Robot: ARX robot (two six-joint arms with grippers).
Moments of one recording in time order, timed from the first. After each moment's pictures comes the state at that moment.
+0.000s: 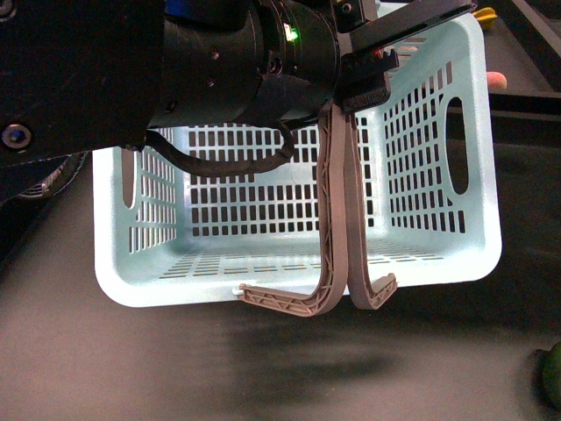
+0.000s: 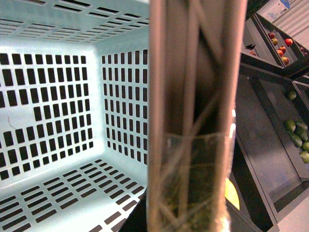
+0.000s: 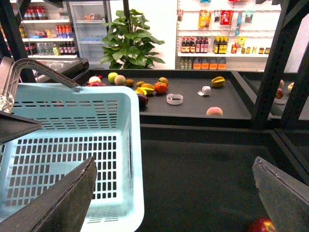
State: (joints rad) left arm -0.55 1.87 0.92 0.66 0.11 -0.54; right arm 0.00 0.00 0.01 0.00 0.00 0.00
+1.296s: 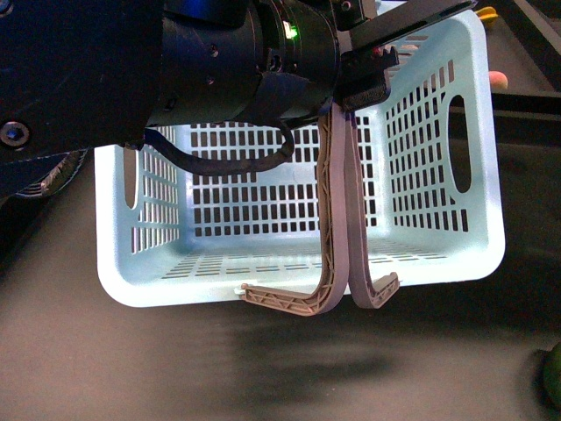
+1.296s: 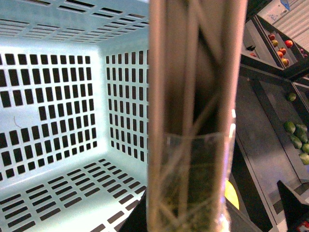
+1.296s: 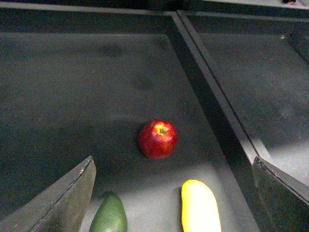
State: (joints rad) left arm -0.55 1.87 0.92 0.66 0.11 -0.54; right arm -0.42 1.76 0.16 1.17 0.05 -0.20
